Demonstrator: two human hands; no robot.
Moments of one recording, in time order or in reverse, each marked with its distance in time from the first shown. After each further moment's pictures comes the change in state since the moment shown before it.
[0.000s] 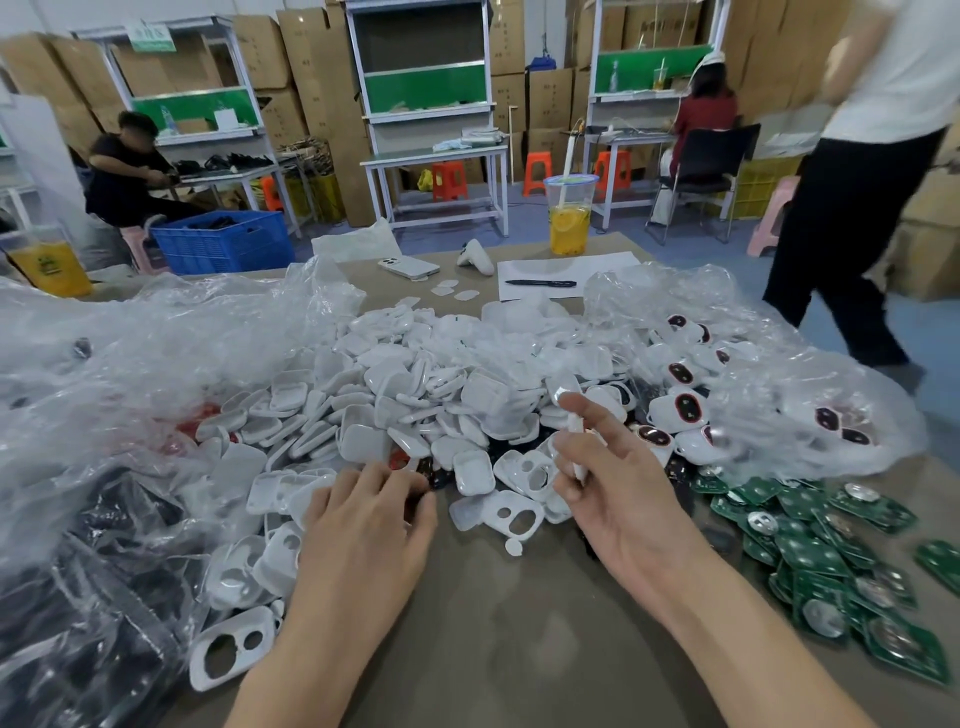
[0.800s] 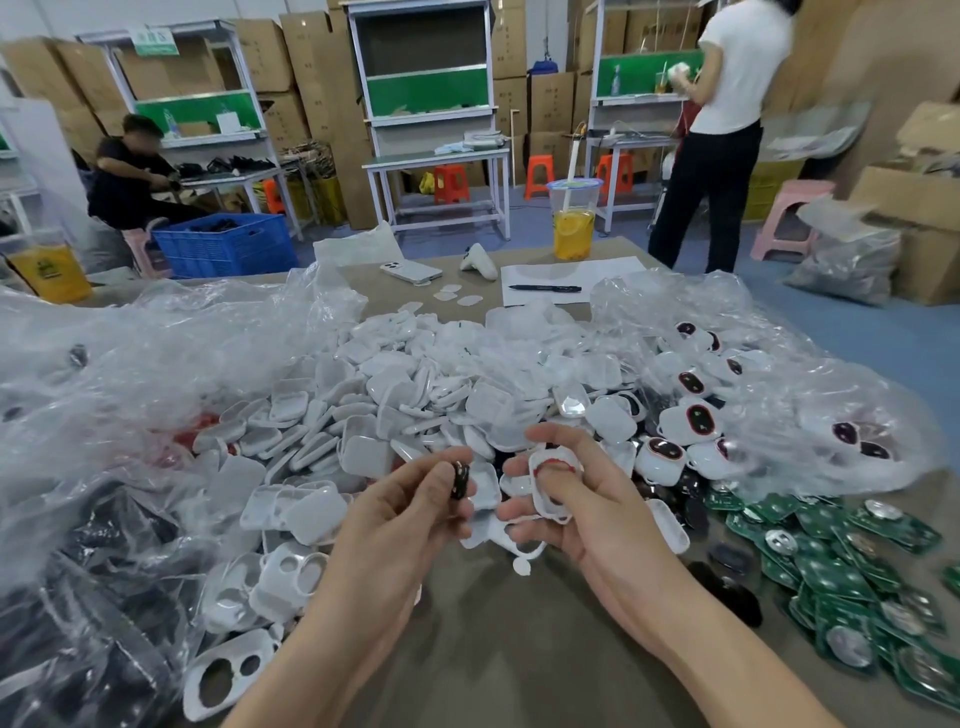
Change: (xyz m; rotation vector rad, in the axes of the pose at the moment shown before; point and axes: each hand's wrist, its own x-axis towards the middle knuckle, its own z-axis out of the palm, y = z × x) left_hand 0.014 0.023 -0.005 -1.607 -0.175 -0.408; right_hand 0.001 0.018 0.005 -0.205 -0.062 0.016
